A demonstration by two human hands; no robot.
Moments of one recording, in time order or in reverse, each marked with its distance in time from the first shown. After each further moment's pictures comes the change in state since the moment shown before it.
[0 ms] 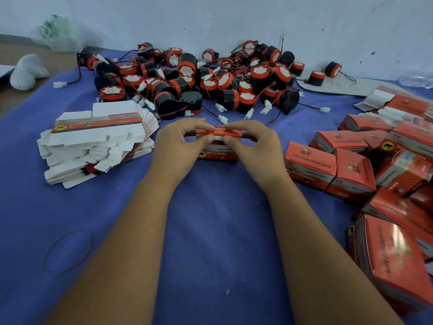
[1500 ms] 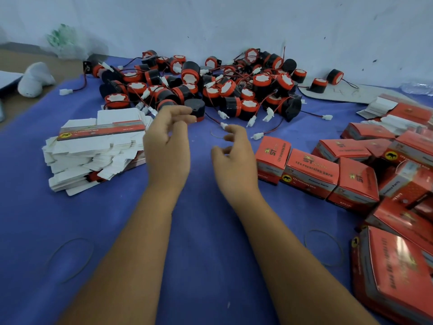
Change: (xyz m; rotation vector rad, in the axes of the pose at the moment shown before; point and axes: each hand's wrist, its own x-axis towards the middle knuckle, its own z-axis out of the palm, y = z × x) left_hand -0.004 0.025 -0.003 -0.258 0.367 -0.036; right_hand -0.011 -0.018 0.046 0.007 0.036 0.149
